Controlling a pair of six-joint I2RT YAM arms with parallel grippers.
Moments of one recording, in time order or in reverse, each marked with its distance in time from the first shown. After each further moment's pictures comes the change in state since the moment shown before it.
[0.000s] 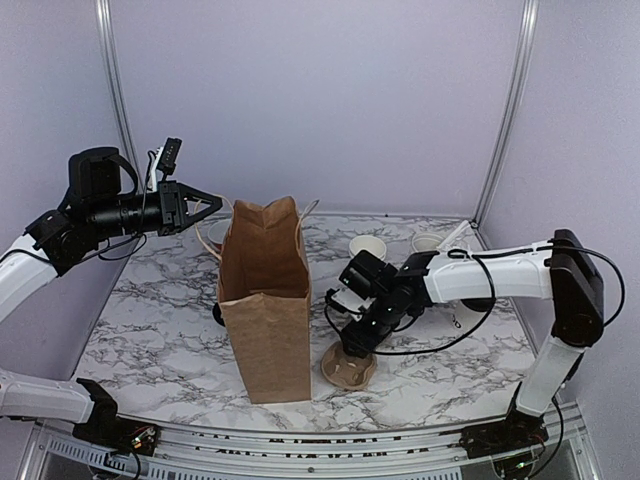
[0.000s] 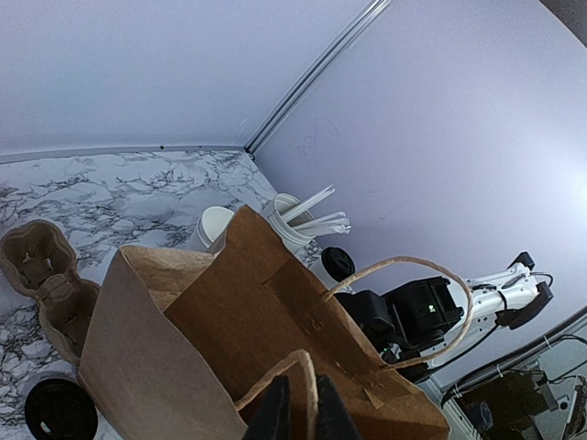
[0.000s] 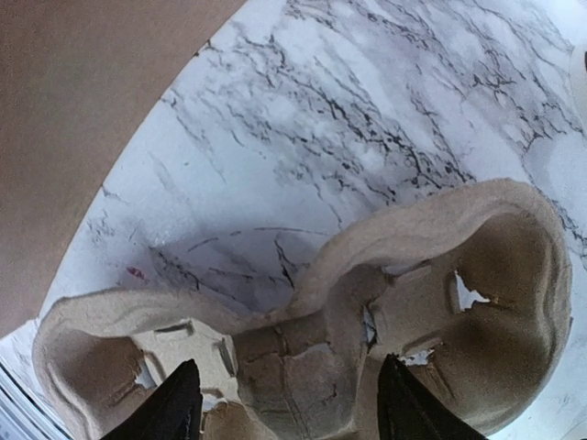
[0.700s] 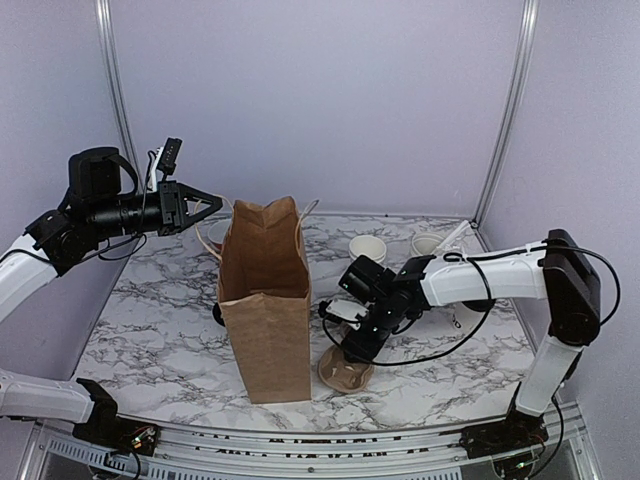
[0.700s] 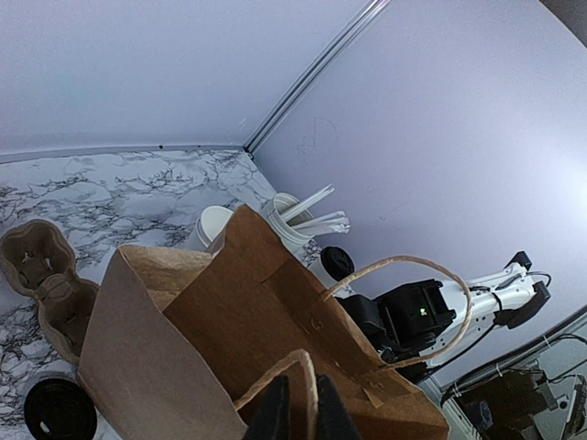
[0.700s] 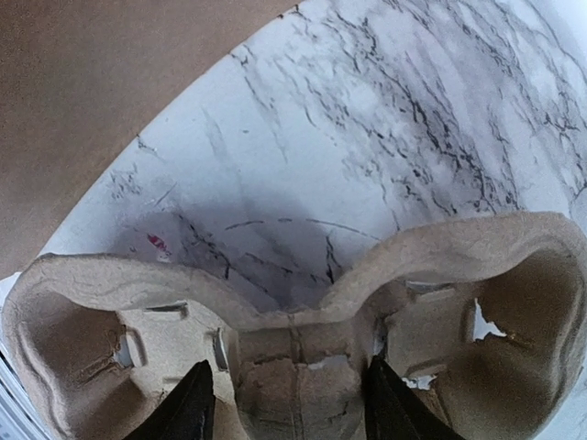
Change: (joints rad) left arm 0.000 0.000 0.000 0.000 0.003 0.000; right arm -0.007 0.010 -0.028 0.019 -0.079 -0.199
